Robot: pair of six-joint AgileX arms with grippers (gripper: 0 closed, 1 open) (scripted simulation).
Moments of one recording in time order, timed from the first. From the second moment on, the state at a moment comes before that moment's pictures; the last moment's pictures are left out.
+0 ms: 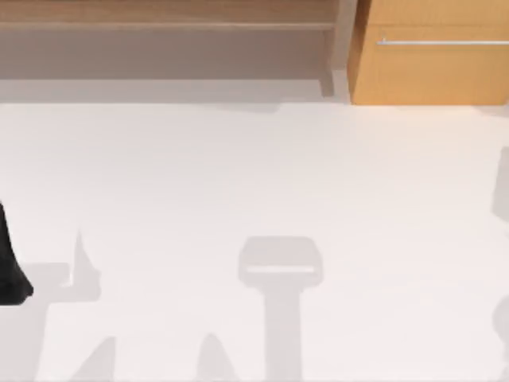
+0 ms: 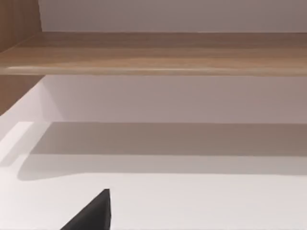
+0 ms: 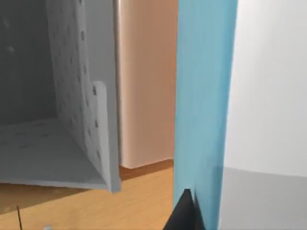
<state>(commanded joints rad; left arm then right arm) 0.00 0.00 0.00 0.00 0.00 0.00 -0.49 1.68 0.58 0.54 -0.38 1.33</state>
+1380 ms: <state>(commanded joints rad) 0.00 0.00 0.00 0.00 0.00 0.00 -0.48 1.70 0.59 0.55 -0.38 1.34</state>
